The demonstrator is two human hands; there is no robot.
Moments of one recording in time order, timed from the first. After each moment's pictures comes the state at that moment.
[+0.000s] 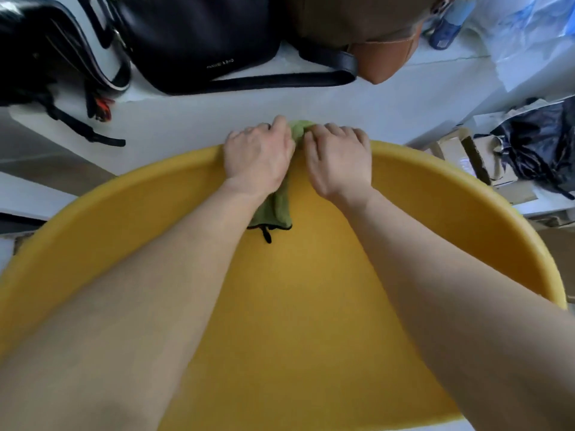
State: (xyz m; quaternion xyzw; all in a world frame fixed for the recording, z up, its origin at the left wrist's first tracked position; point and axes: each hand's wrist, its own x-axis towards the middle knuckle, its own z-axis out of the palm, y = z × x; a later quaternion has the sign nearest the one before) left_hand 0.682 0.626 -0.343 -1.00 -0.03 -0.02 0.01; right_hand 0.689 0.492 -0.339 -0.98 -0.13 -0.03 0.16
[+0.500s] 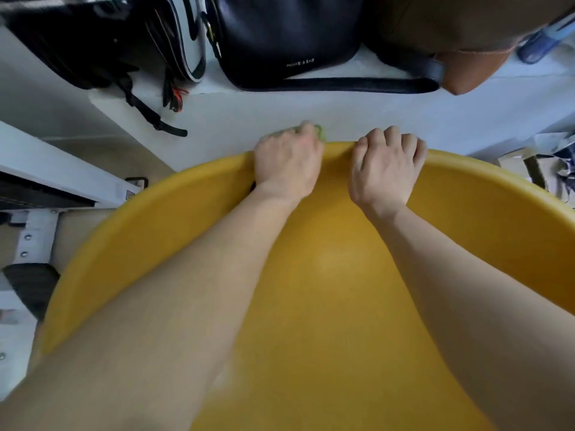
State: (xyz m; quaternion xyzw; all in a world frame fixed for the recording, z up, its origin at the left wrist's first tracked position) left_hand 0.666 0.688 -0.337 -0.99 -0.11 0.00 0.01; right_hand 0.688 0.544 -0.368 -0.99 -0.04 -0.10 0.09
